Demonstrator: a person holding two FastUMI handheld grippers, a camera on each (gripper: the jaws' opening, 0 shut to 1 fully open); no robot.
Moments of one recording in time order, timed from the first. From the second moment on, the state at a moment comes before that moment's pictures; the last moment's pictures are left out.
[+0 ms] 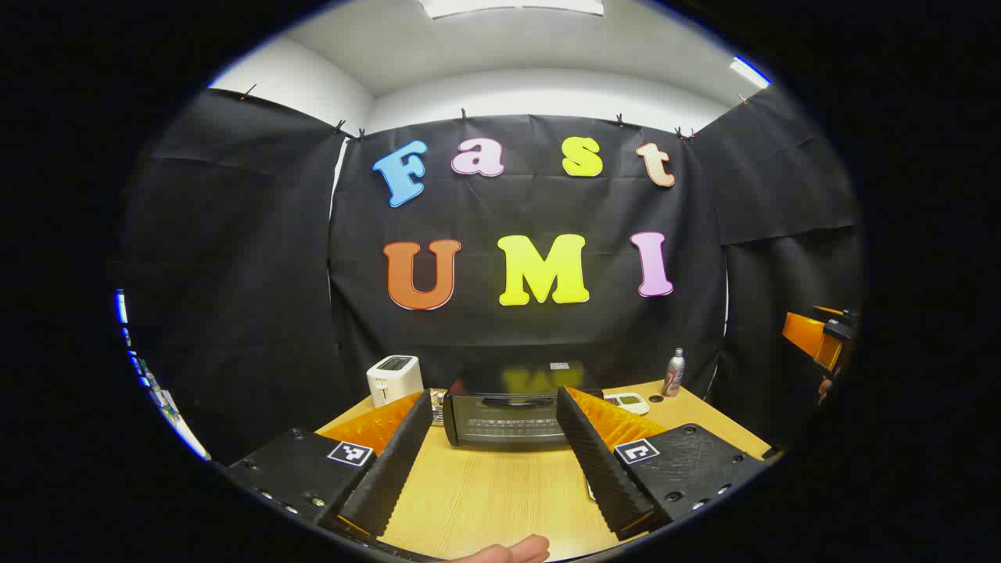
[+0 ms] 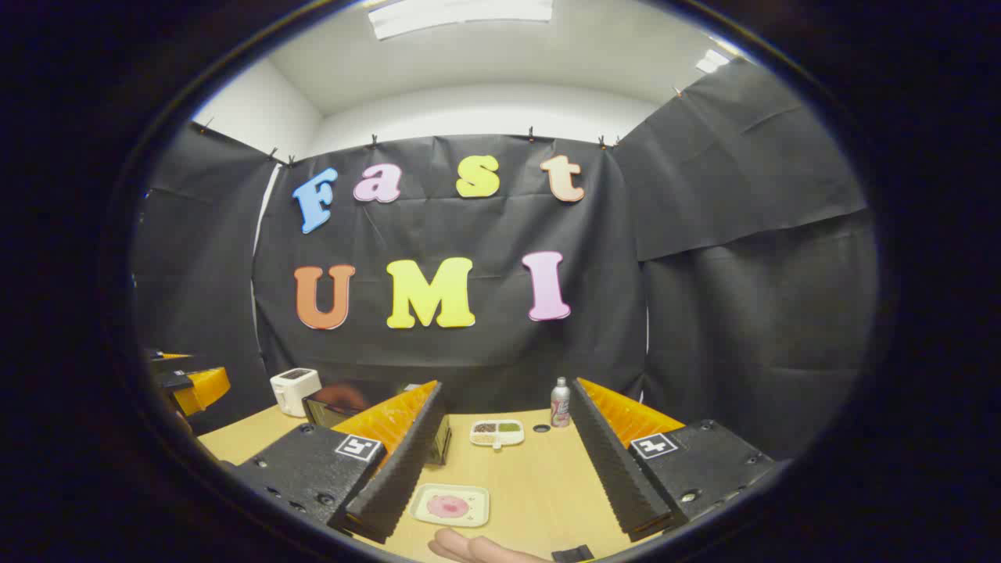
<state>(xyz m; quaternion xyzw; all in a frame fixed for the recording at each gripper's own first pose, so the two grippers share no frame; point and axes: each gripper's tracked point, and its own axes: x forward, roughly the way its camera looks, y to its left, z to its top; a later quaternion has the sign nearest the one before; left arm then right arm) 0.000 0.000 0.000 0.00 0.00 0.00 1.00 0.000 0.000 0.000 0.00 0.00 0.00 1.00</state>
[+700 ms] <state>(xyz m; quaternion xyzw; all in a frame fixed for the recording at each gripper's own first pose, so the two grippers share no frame) -0.002 -0.006 -0.001 -0.01 -0.01 -0.02 1.00 -0.009 0.012 0.007 0.00 -0.02 0.03 1.00</state>
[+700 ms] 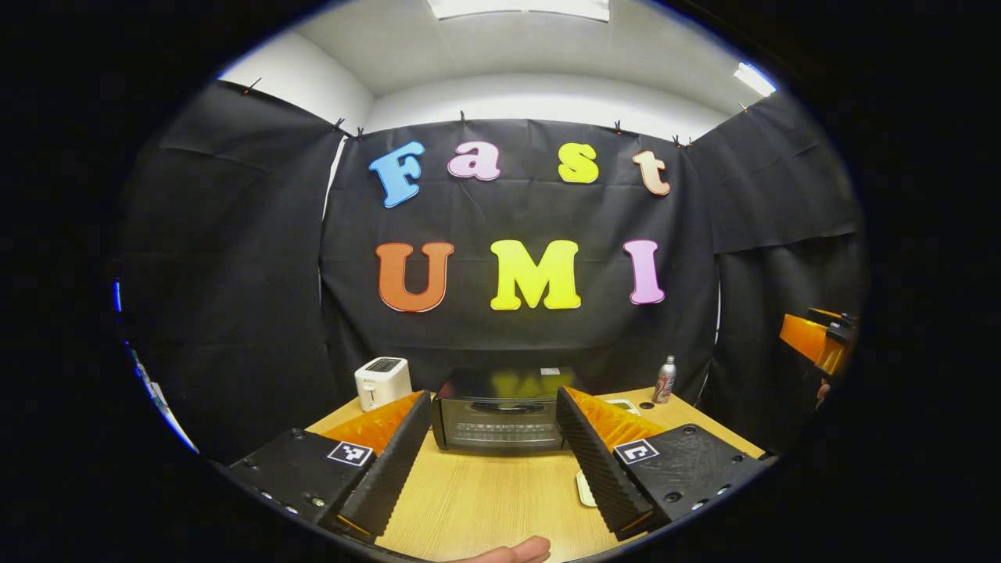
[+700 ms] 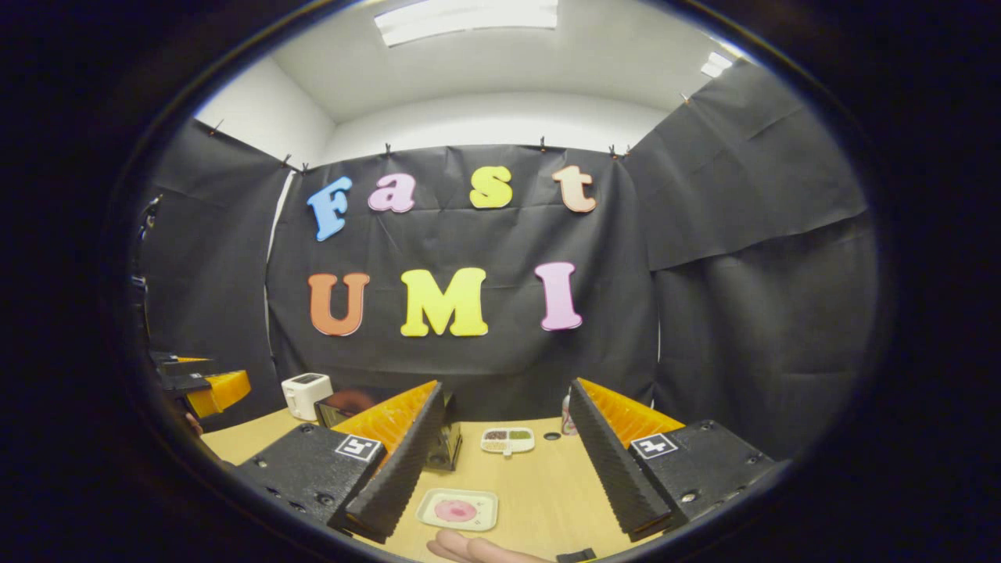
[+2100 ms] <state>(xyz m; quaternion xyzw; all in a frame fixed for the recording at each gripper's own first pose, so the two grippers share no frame) 0.268 -0.044 -0.136 -0.02 0.13 -0.05 0.99 0.063 -0.040 -0.027 -0.01 -0.03 0.01 1.00</state>
